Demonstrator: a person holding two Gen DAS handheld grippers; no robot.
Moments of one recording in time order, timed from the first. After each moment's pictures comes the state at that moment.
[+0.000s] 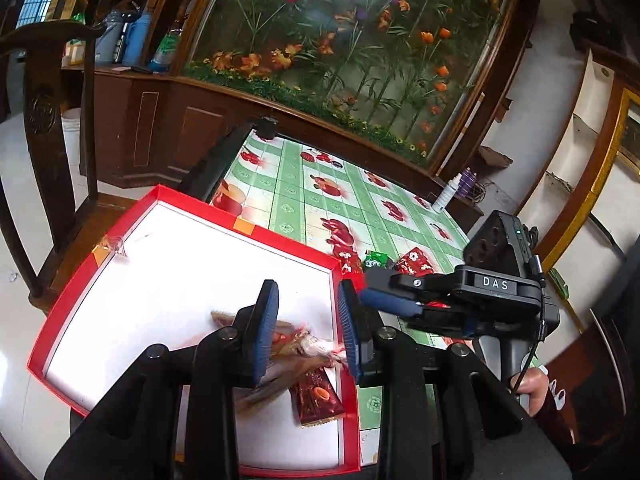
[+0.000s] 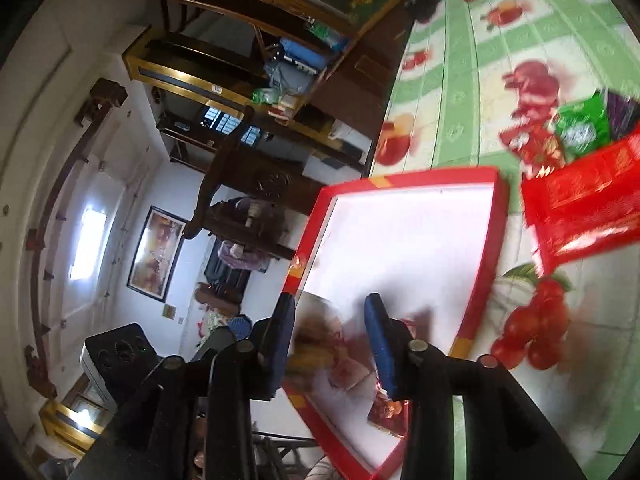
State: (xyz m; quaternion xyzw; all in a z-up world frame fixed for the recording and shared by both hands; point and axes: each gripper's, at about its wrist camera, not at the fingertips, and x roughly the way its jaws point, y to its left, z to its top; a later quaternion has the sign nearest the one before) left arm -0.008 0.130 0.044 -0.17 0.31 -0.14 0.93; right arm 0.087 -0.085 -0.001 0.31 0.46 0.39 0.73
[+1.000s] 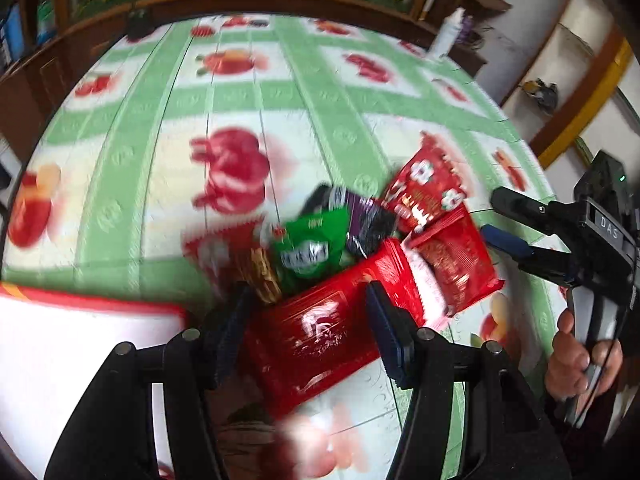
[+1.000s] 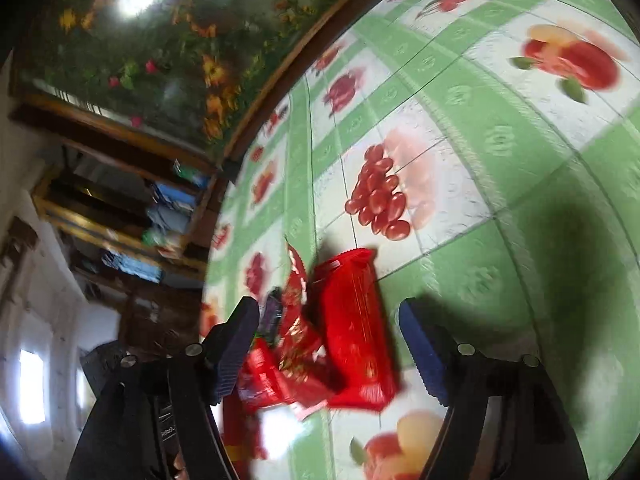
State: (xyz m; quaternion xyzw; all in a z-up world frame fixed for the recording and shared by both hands) left arm 0.167 -0.058 -0.032 0.00 0.52 -0.20 0.83; right arm 0.141 -0.326 -0.040 0.39 0.43 0.12 0.81
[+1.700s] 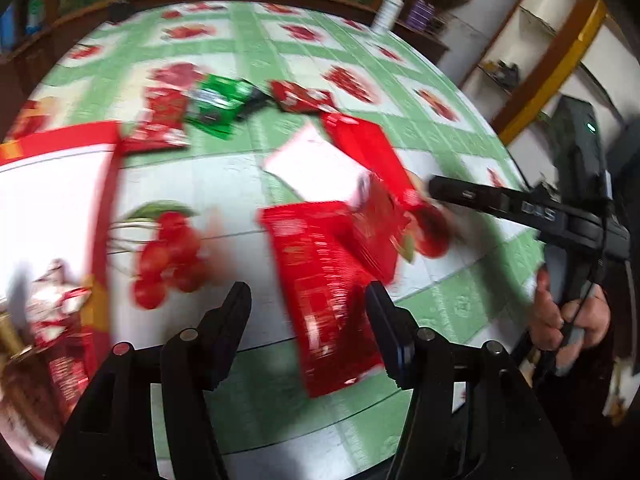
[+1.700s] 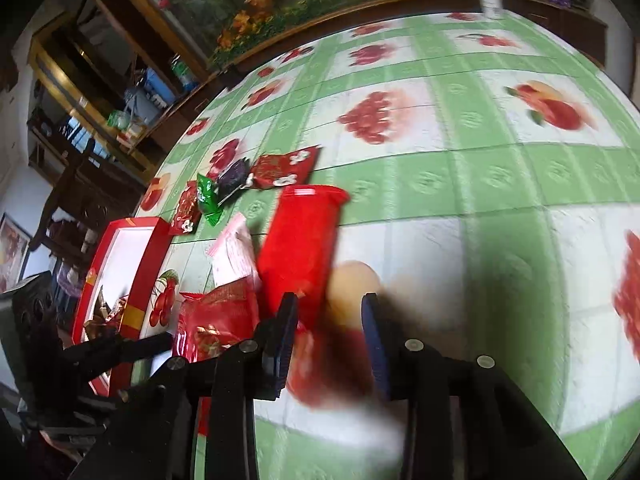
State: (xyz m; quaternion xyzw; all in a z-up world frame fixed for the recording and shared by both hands) left arm 0.028 -0.067 -0.022 -0.01 0.51 -0.24 0.83; right arm 0.037 -0.304 -0.028 0.16 0.48 0.11 0.86
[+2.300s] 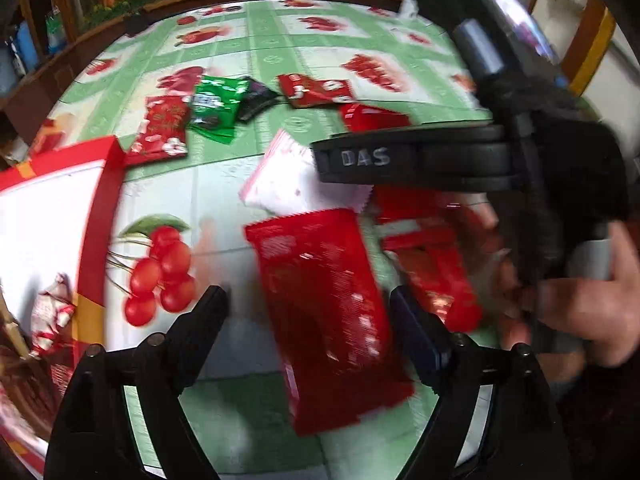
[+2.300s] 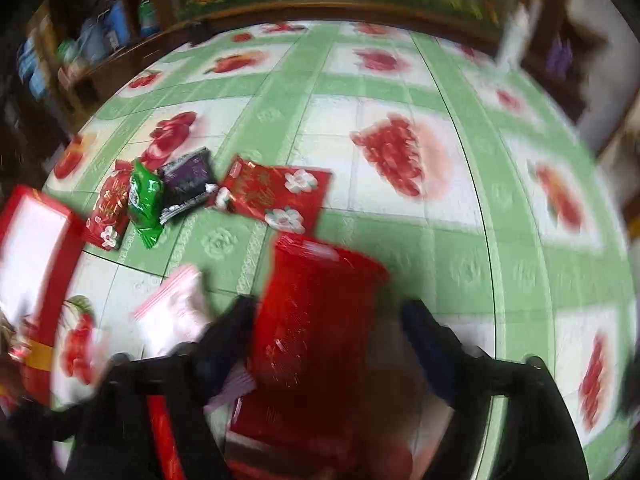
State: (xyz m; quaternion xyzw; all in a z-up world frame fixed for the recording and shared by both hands) left arm 0.042 -0.109 -0.039 0.06 0.51 -0.16 0.84; right arm 0.121 -0.215 -0.037 -0.03 0.50 0.00 0.86
